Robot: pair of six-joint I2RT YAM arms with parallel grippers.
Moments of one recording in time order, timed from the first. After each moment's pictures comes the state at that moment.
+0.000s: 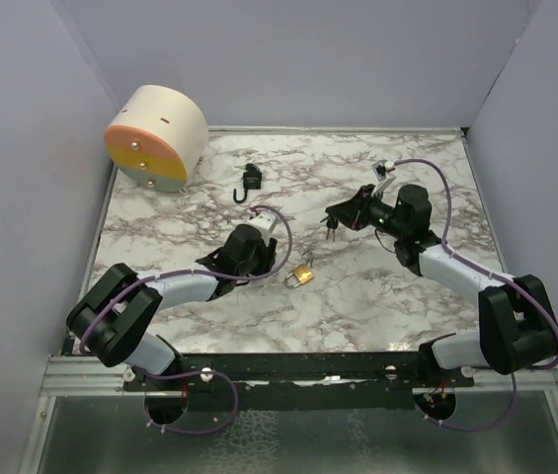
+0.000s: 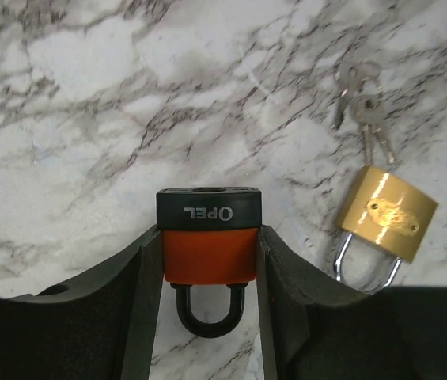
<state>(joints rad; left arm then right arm) -0.69 1.47 0.58 0.20 -0.12 -0.24 0.31 1.36 0.67 0.54 -0.54 0.50</state>
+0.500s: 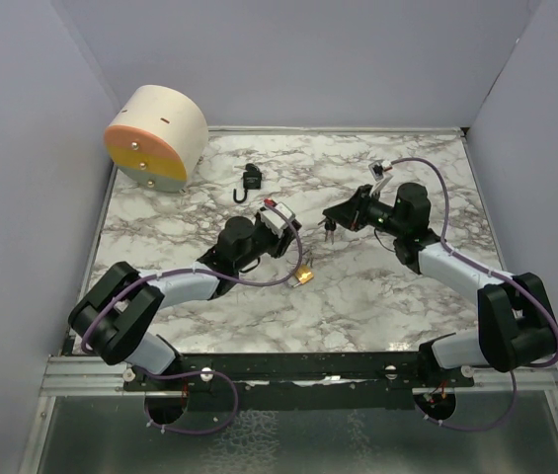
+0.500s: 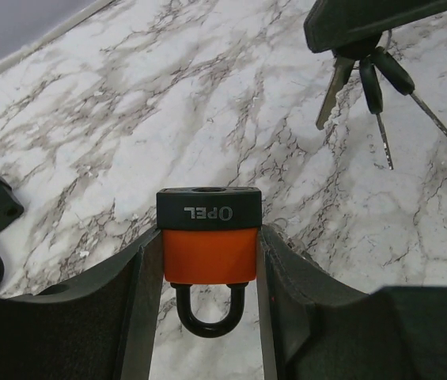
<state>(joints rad) -0.70 1.47 0.59 0.67 0.10 0.07 0.31 1.38 0.69 0.52 -0.61 0.51</state>
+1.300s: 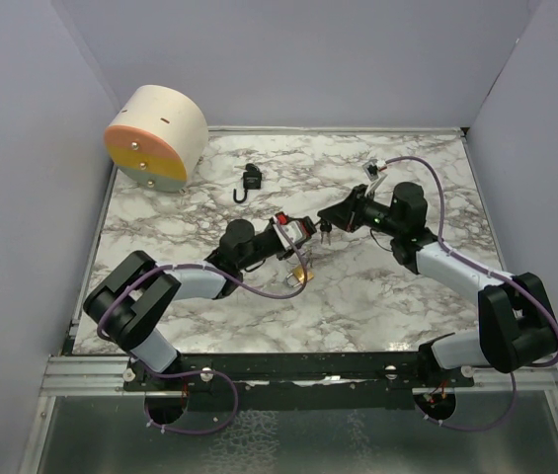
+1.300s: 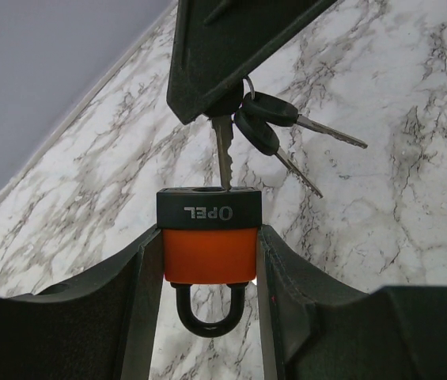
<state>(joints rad) -0.70 1.57 0.59 0.91 0.35 0.34 0.35 1.38 0.70 0.52 -0.63 0.51</state>
